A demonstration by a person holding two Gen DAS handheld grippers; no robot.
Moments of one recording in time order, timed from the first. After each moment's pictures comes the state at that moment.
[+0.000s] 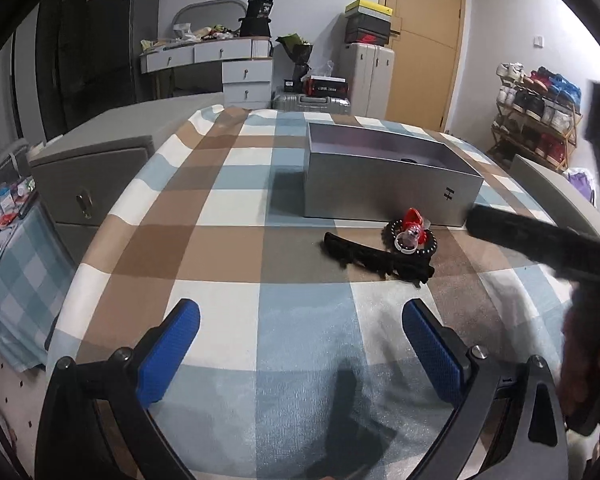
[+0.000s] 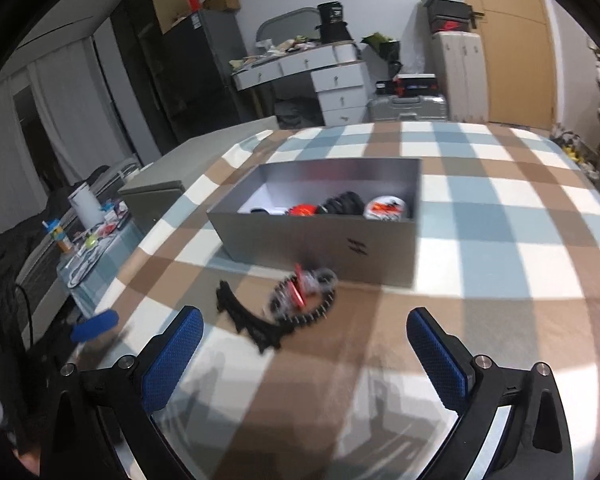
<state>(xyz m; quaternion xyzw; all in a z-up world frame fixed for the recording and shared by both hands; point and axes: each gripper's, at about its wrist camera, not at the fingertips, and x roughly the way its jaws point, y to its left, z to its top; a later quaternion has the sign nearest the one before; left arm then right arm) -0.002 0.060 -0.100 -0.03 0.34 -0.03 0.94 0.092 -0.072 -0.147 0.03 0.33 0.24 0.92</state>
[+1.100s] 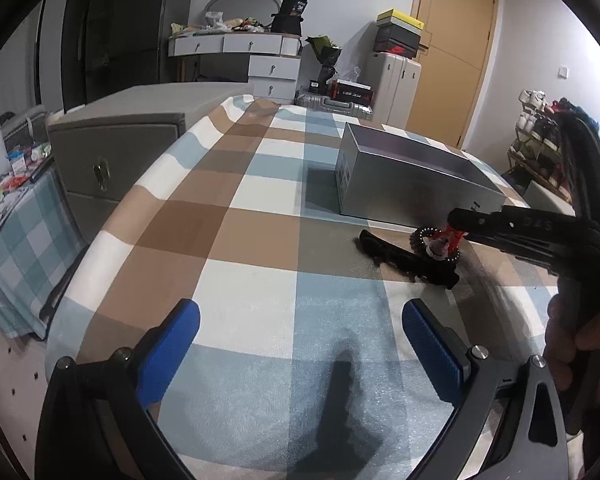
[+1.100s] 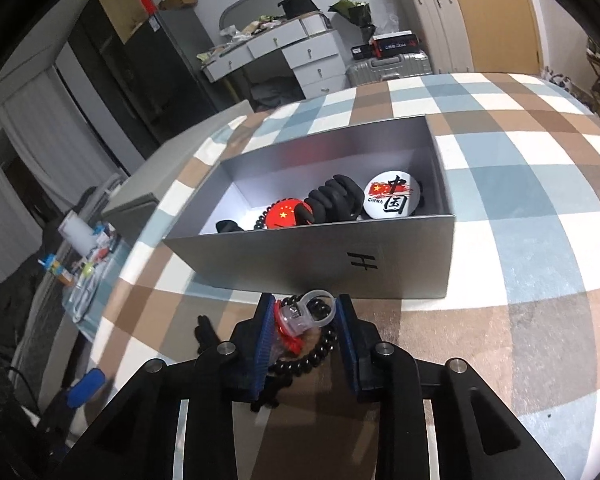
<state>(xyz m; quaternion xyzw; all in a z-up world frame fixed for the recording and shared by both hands) -0.010 0.085 -0.106 -0.09 0.34 0.00 0.94 0.131 -0.074 -0.161 0.11 0.38 0.21 0.90</state>
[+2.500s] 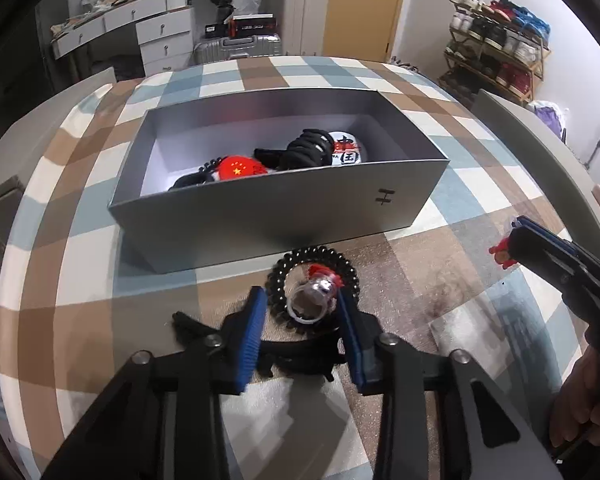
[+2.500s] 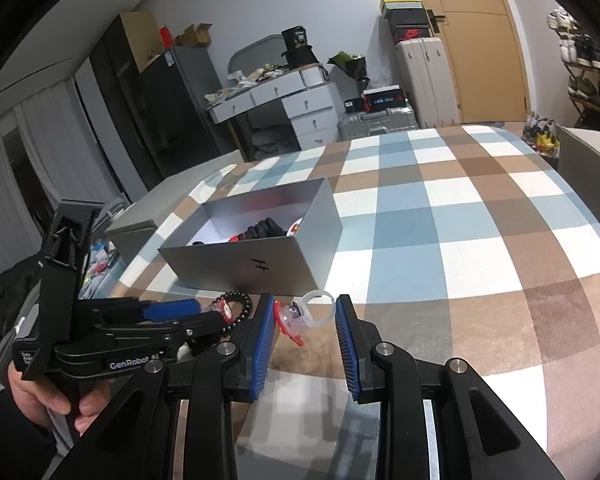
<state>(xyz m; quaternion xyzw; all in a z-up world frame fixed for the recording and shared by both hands) 0.088 -0.014 -0.097 0.03 0.46 -0.14 0.88 0.080 -0.158 -0.144 0.09 0.29 0.20 0.93</state>
